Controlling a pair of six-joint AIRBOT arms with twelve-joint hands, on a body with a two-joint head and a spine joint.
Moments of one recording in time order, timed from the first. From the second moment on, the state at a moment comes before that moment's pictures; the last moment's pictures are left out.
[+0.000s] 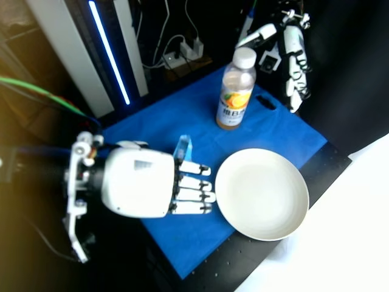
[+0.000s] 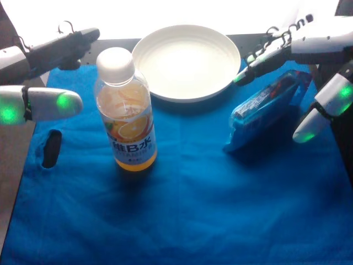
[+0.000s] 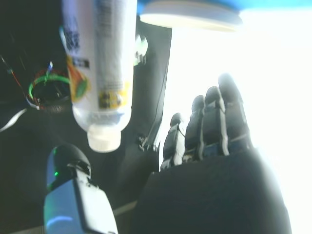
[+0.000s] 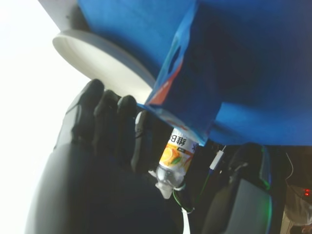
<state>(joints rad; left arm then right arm) 0.98 -0.92 1.31 0.20 -0.98 0.13 -0.48 -1.16 1.61 -1.39 0.61 0.55</state>
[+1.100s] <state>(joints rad) 1.01 -0.93 1.31 0.16 -1.03 0.13 -0.48 -1.26 1.69 -1.38 0.58 0.57</state>
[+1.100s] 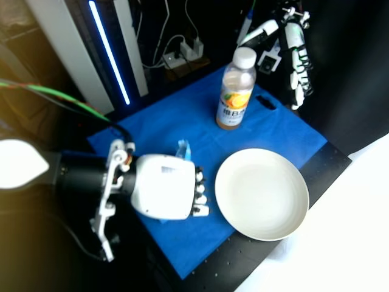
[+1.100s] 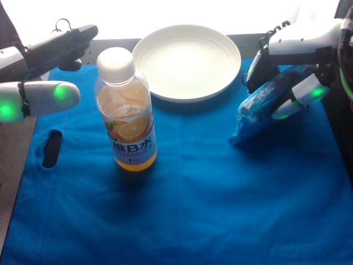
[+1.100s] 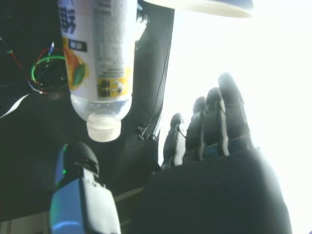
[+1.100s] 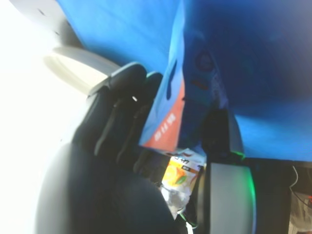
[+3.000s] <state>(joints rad) 1.03 -0.98 1.35 0.16 -1.06 0.13 -0.25 -1.66 2.12 -1.38 0.53 0.56</state>
